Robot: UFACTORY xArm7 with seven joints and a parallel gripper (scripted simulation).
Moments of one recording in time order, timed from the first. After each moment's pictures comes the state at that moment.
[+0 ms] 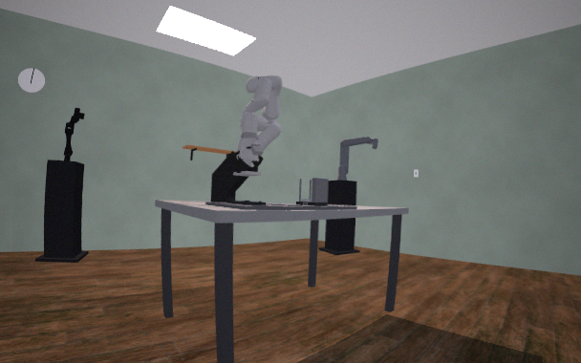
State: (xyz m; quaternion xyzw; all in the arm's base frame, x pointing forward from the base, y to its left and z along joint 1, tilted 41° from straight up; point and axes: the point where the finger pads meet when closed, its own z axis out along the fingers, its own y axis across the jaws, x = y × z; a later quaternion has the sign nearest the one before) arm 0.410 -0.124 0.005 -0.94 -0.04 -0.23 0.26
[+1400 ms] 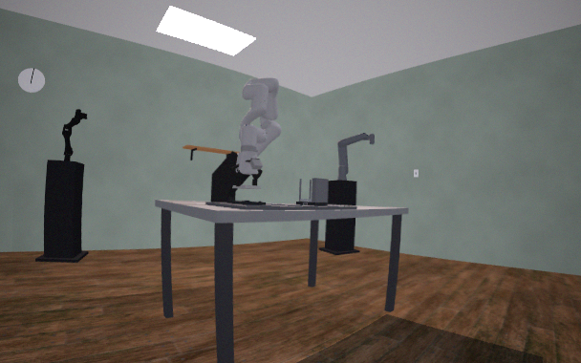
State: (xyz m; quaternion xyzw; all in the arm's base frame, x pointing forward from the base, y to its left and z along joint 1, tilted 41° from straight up) arm 0.436 -0.092 -0.043 -0.94 -0.04 -0.23 0.26
